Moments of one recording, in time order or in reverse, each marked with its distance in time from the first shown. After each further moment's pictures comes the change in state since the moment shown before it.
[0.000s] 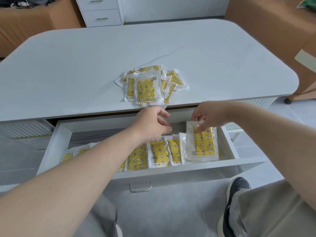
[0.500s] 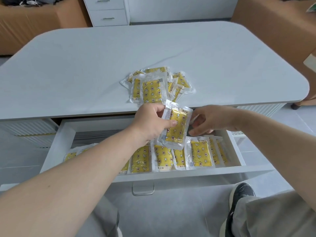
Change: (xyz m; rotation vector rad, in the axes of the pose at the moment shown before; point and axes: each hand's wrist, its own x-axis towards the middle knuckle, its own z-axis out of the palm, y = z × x) left_hand 0.008 -0.002 -0.005 -0.187 0.150 -0.003; right_hand 0.009 -0.006 0.008 0.545 -0.037 0.014
